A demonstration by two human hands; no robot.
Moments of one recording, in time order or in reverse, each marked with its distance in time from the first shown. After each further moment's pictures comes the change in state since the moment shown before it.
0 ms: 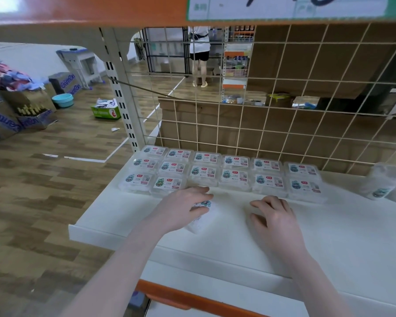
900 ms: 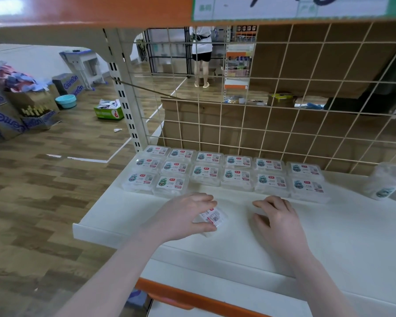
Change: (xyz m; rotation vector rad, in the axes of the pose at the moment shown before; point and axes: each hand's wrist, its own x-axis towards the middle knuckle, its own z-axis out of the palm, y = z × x) left_hand -0.018 0.008 -0.002 0.068 -0.071 0.086; right_hand -0.001 0.003 0.000 0.040 0.004 -0.028
